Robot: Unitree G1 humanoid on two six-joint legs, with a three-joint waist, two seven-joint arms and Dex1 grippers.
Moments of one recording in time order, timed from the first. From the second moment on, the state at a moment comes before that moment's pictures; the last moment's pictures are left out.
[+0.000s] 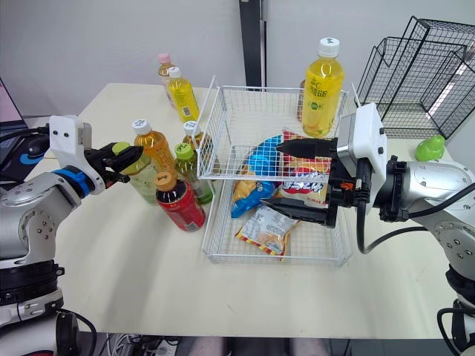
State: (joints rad) left arm -0.50 0.69 0.37 -0.09 -0.43 0.78 -0.50; right arm -0.60 -0.88 -0.10 -0.62 0.96 0.73 0.76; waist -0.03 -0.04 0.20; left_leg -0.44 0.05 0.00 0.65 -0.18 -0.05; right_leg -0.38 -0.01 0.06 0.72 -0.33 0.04
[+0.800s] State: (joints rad) left arm -1.56 0.95 0.05 0.45 -0.61 0.96 -1.12; right arm -0.23 -1.01 -0.62 -0.73 1.08 0.77 0.70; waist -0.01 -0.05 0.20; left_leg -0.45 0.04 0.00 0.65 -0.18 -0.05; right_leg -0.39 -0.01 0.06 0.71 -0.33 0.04
